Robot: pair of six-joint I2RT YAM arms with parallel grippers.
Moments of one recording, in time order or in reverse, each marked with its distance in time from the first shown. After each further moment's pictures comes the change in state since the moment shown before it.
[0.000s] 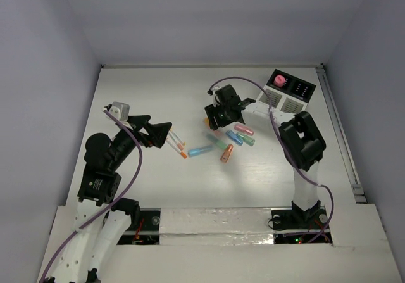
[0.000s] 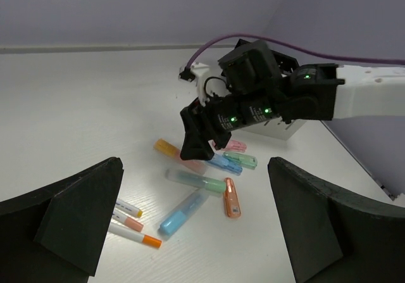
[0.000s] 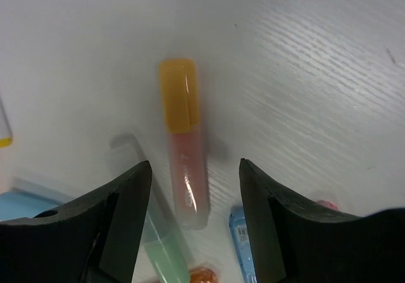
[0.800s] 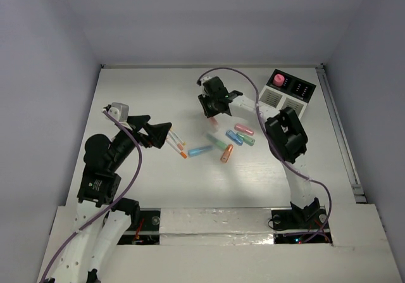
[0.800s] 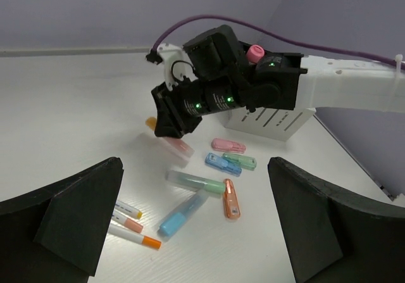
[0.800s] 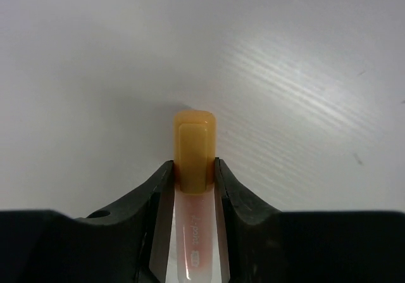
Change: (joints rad) left arm 0.000 -0.010 0.000 0.000 0.002 0.000; right arm 0.032 0.243 0.306 -0.059 0.137 -0.050
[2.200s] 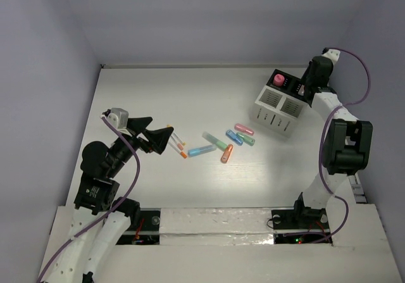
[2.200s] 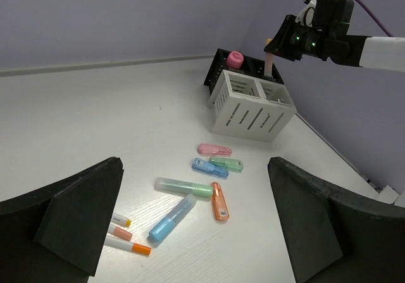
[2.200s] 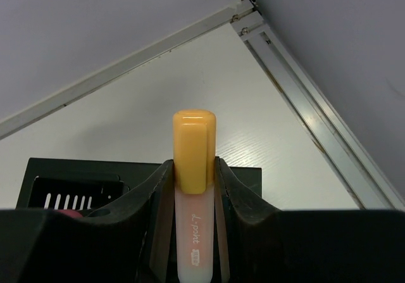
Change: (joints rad) left arm -0.074 -0.065 0.000 -0.001 -0.022 0.009; right arm -0.741 -0.425 -0.394 0.486 0.259 0.164
